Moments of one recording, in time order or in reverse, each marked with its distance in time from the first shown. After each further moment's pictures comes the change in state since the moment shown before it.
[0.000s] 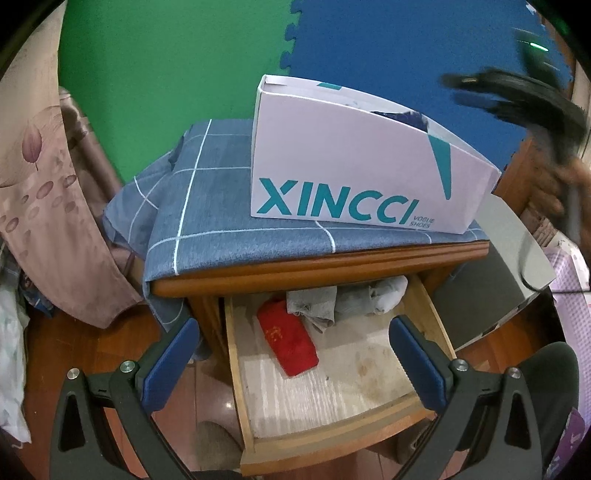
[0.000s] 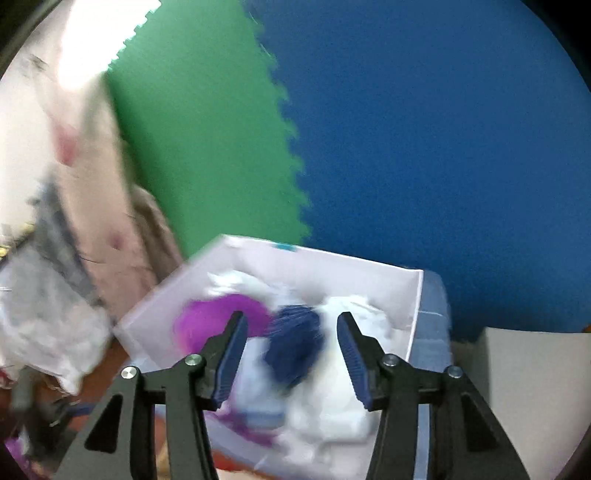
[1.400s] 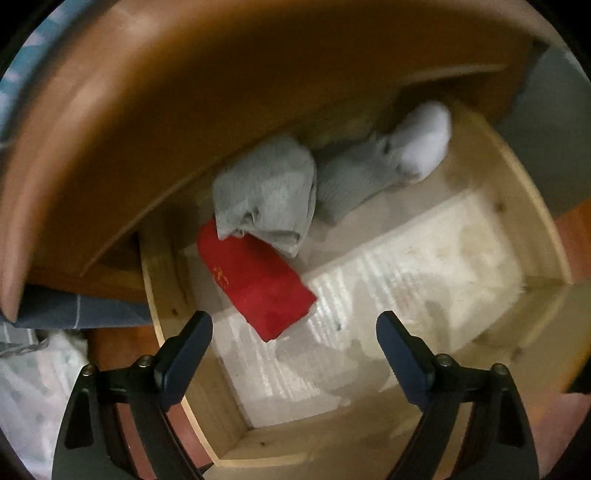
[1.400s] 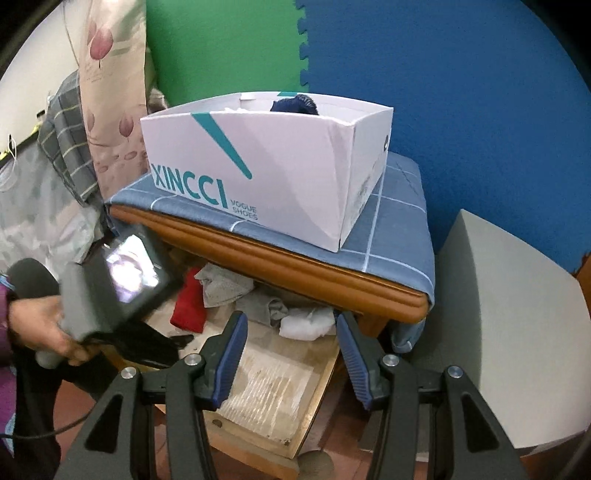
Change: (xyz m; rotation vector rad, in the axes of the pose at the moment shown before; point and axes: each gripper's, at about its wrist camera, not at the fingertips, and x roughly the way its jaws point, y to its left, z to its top) left arm 0.186 -0.100 -0.054 0.360 0.490 0.305; right arm -0.055 -0.006 -0.190 -0.121 0.220 -0.100
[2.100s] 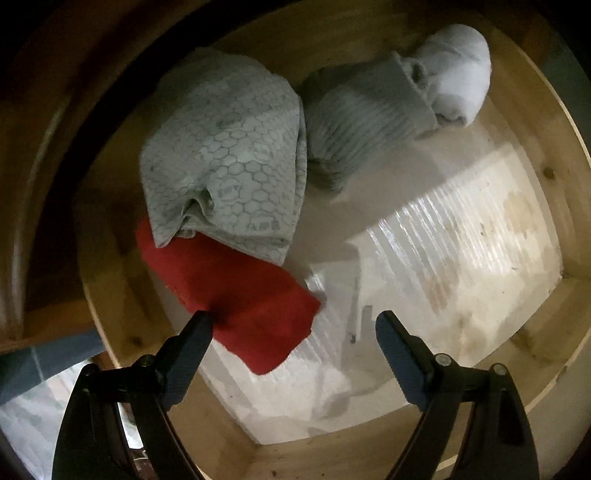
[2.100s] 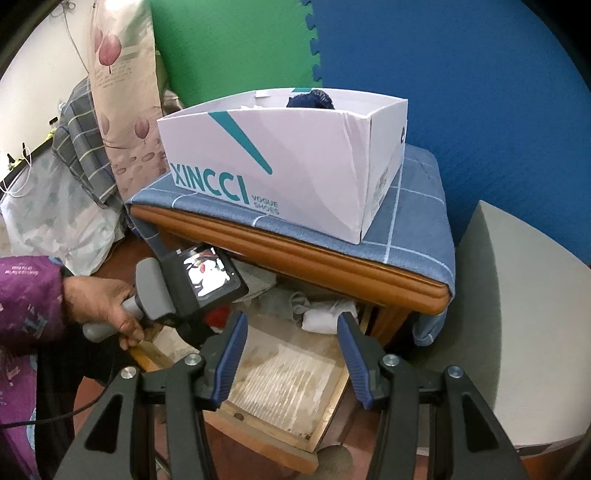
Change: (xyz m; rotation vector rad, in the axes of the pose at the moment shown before) left arm 0.069 0.014 0.017 0.118 0.209 -0.066; right arm 0.003 0.002 -0.004 0.016 0.030 0.089
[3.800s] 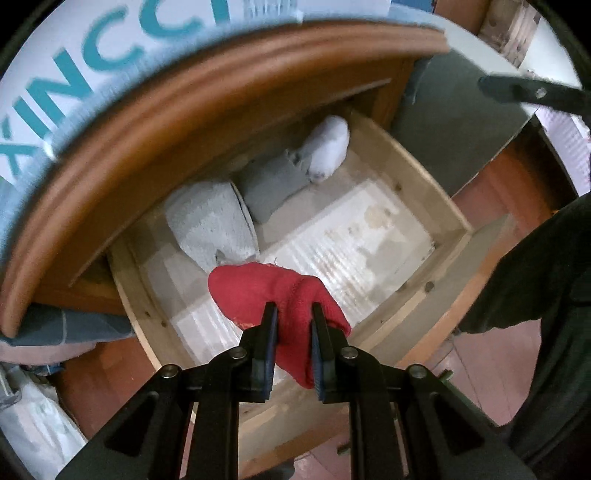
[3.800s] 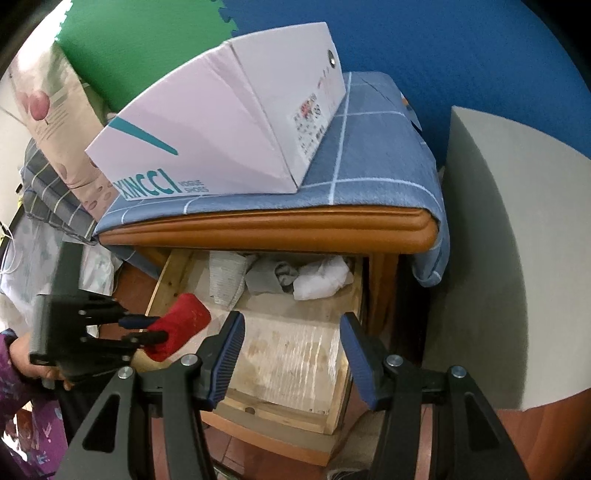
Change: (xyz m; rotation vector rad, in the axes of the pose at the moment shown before) left arm -0.122 0.001 -0.082 0.085 -0.317 -0.212; right arm 0.037 -0.055 -0.011 0.308 0.146 0.047
